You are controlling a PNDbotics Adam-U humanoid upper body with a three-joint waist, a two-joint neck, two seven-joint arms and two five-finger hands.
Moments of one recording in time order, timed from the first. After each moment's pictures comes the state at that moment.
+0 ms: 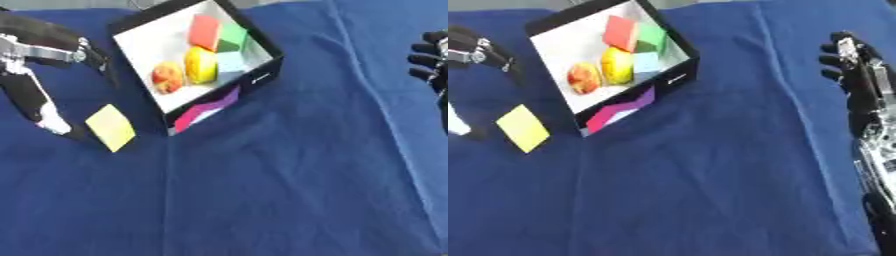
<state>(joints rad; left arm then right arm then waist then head) -0.94 0.89 -0.48 -1.52 -0.41 -0.23 -0.88 -0.37 -0.44 -0.03 -1.81 -0.20 0.20 -0.26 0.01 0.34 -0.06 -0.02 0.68</state>
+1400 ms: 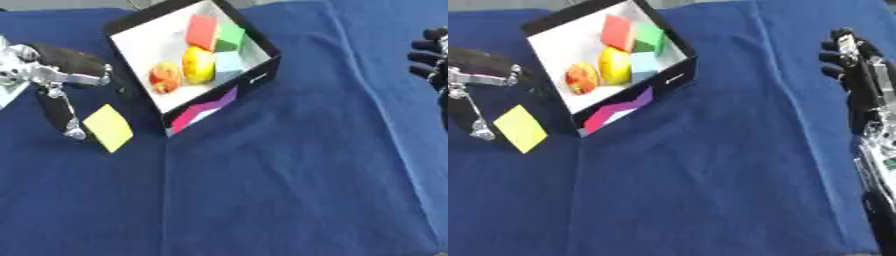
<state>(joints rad) -0.95 0.79 -0.53 -1.37 -0.50 -0.34 -0.78 -0.38 -0.44 -0.03 -1.81 -0.20 0.21 -0.26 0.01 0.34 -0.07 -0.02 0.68</state>
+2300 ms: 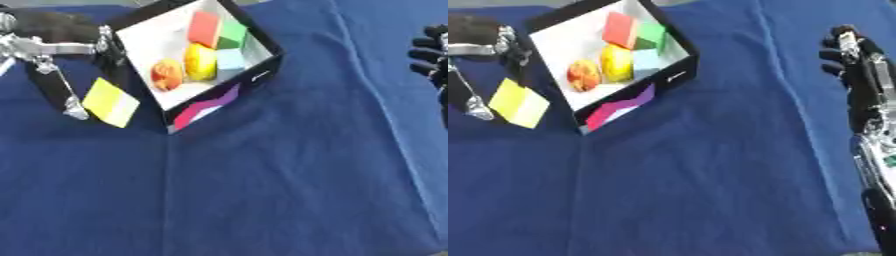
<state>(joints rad) -1.06 0.83 -0.44 -1.50 -0.40 -0.27 -0.63 -0.38 -0.44 -0.03 -1.81 -0.20 0.21 -0.26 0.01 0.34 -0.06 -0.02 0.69</state>
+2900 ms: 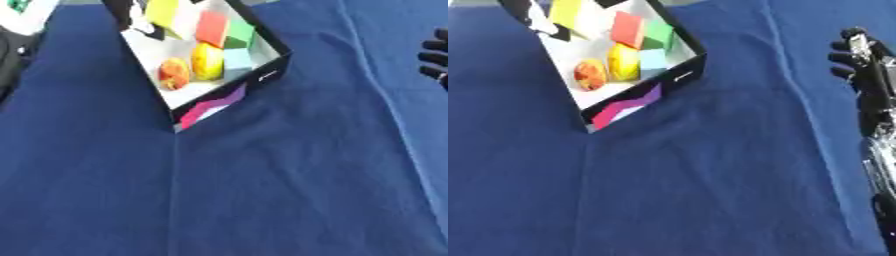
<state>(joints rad) -1.29 0.47 -0.33 -1.06 -0.64 -0.22 -0.52 -0.38 -0.44 -0.02 -1.81 -0.20 0.21 -0.26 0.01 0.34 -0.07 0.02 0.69</state>
